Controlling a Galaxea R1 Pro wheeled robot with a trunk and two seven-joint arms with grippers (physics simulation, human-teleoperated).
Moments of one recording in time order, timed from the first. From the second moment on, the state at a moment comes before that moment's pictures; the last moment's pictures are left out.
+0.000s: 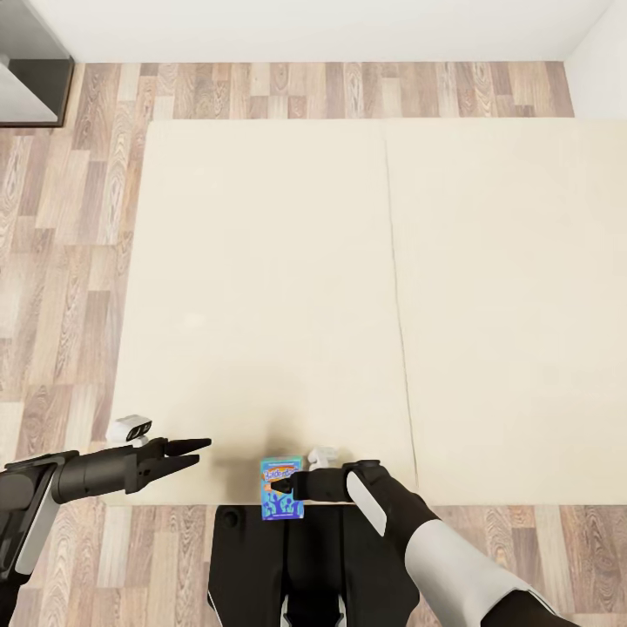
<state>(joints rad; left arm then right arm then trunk) -0.38 0.29 0.23 -1.47 0.22 0.91 -1.57 -0.74 0.17 0.42 -0.52 -0.48 0.55 0.38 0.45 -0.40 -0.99</state>
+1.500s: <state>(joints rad) -0.38 0.29 0.23 -1.47 0.22 0.91 -1.57 -0.74 0.17 0.42 -0.52 -0.48 0.55 0.38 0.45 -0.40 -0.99</state>
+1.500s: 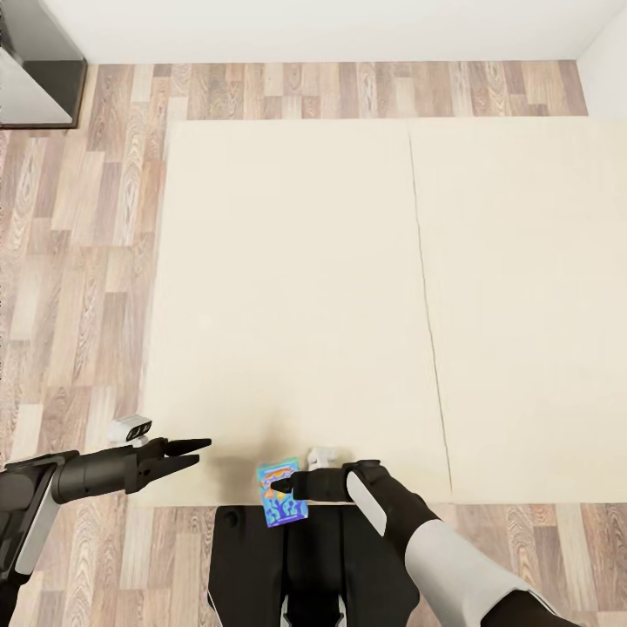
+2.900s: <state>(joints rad) -0.38 0.30 0.25 -1.47 0.22 0.91 -1.57 -0.74 0.17 0.42 -0.52 -0.48 0.63 0.39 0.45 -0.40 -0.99</state>
